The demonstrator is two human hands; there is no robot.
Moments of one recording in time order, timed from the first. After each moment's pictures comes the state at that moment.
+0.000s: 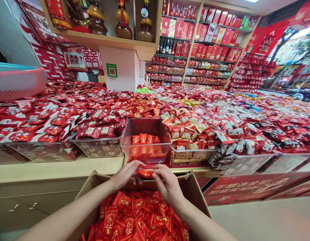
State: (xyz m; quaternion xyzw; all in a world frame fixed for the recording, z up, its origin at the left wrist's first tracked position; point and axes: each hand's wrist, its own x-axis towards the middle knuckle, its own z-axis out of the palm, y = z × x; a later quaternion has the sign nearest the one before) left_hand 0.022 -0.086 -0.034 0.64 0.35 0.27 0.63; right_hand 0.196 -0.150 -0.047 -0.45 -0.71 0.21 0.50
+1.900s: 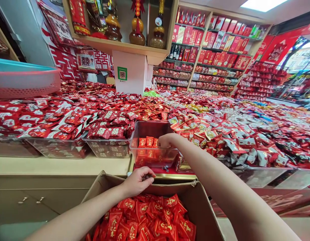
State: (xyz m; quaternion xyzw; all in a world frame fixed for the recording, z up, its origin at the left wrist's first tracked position) left_hand 0.027 -0.094 -0.043 0.80 0.35 0.29 0.39; right_hand 0.194 0.009 0.058 -0.57 -0.74 0.31 -0.19
